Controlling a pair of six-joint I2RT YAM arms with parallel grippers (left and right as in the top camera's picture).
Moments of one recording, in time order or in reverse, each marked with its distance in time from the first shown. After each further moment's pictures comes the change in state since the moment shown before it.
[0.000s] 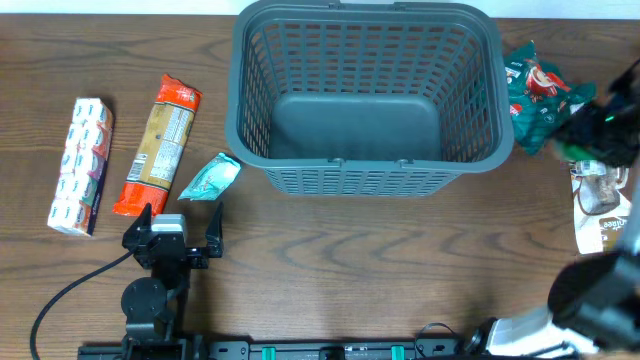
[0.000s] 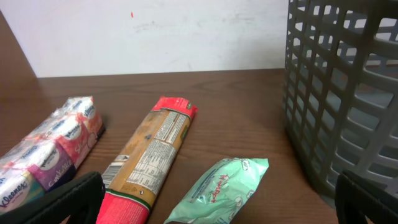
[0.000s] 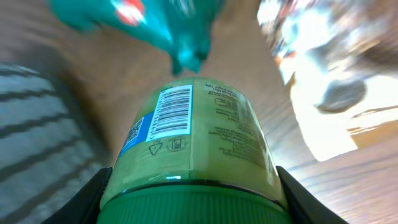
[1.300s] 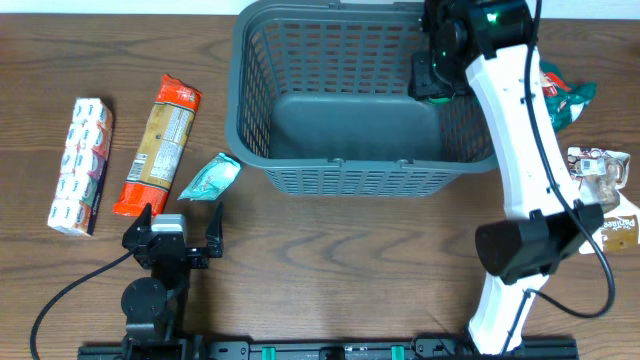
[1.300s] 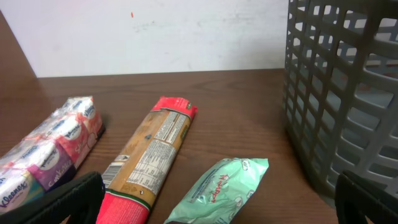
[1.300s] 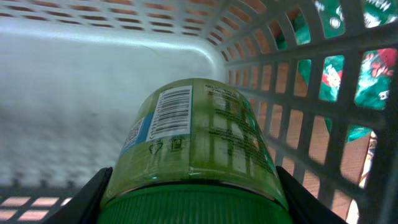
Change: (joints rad) left arm 0.000 0.000 0.000 0.000 0.000 0.000; right arm 0.705 0.357 0.472 -0.183 0.253 0.066
